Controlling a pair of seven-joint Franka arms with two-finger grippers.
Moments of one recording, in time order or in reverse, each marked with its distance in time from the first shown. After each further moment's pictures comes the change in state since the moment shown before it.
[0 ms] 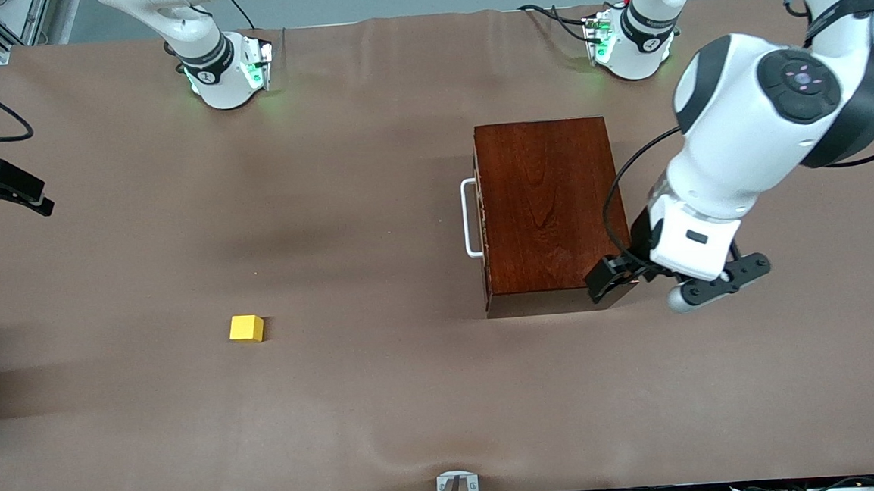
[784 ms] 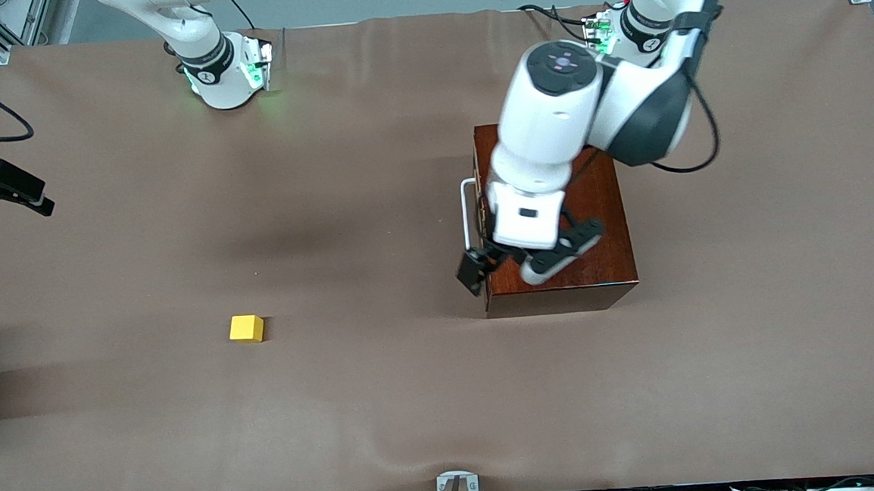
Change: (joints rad) left arm -0.470 0.077 0.270 0.006 0.003 0.127 -0.452; right arm 0.000 0.000 0.001 0.000 0.000 0.000 0.000
